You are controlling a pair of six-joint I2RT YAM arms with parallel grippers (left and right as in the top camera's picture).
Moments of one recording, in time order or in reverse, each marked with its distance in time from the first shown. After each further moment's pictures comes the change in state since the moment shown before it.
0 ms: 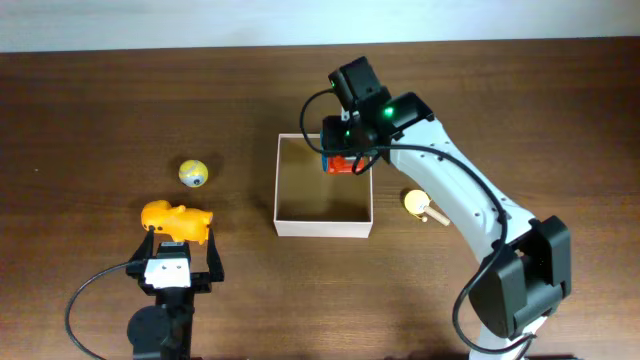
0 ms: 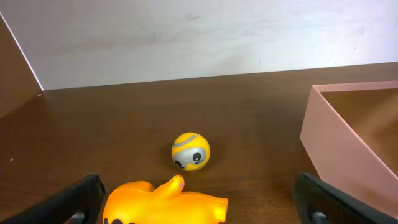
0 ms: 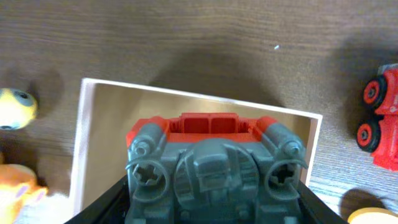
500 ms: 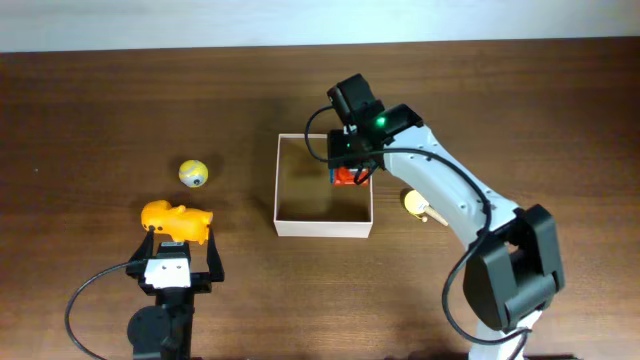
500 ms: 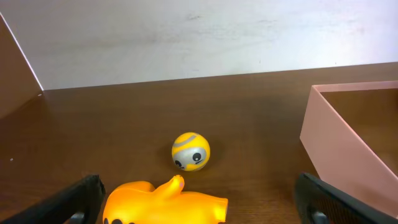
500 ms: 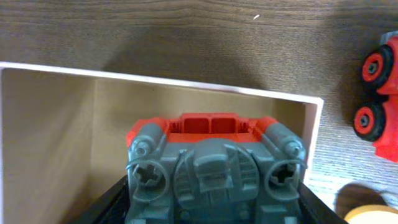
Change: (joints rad) left arm 0.000 0.000 0.000 0.000 0.000 0.000; right arm -0.004 0.039 -0.097 0.054 0.052 0.013
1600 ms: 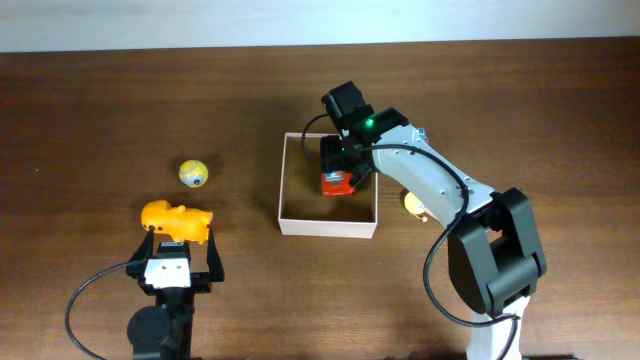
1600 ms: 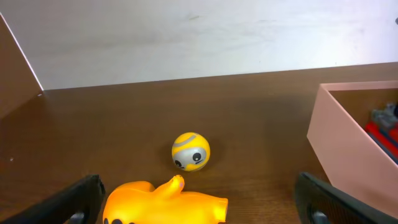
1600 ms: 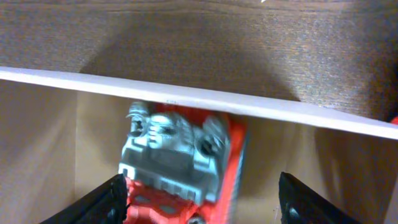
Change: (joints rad) left arm 0.000 0.000 0.000 0.000 0.000 0.000; right arm 0.000 0.091 -0.002 0.045 0.001 0.008
